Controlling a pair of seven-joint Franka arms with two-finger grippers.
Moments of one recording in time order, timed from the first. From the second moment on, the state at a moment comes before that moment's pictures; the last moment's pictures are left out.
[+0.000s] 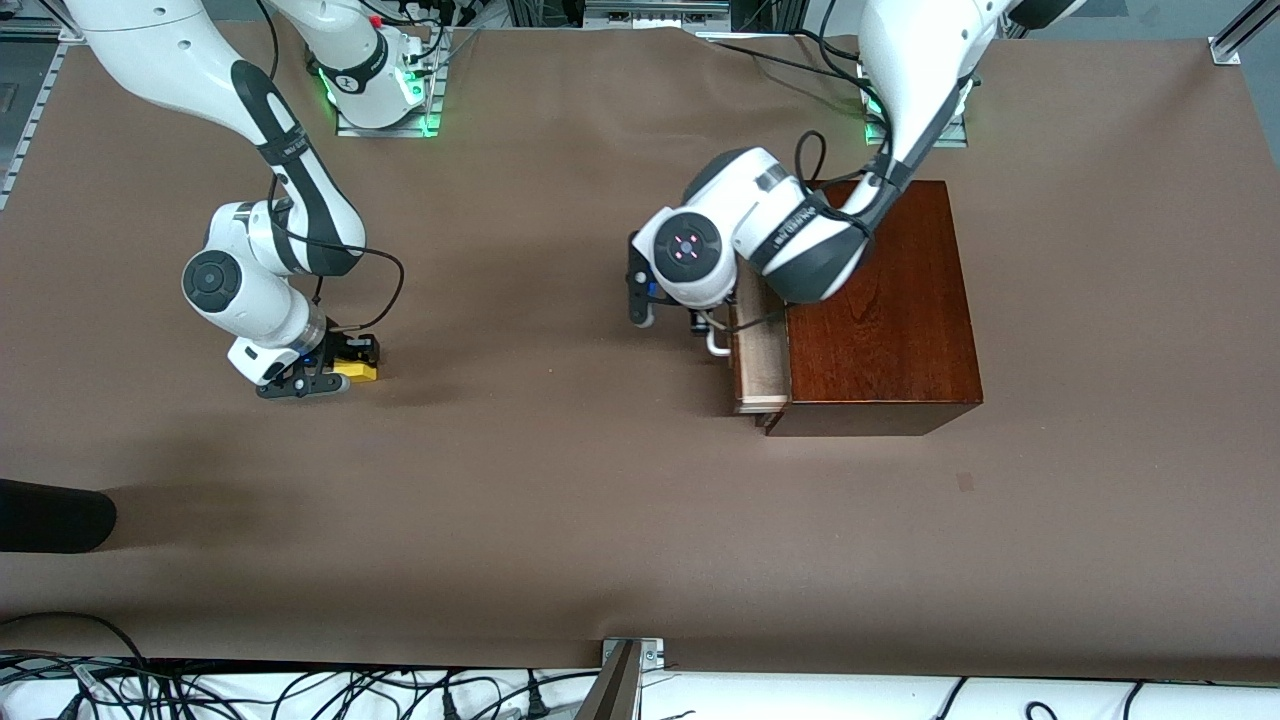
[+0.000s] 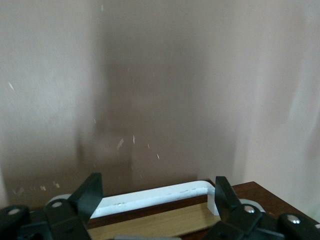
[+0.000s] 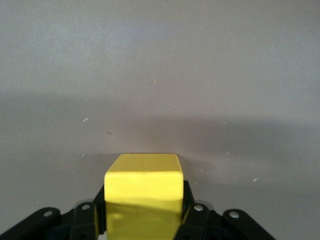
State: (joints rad) left arm -0.39 0.67 -0.38 -1.41 0.12 1.69 0.77; right arm 0.05 0.43 0.03 -2.17 0.00 2.60 -0.05
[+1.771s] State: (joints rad) left arm -0.01 0.33 -0.20 -1.26 0.15 1.56 0.76; right arm 0.04 0.10 0.04 -1.64 -0.02 1.70 -0.09
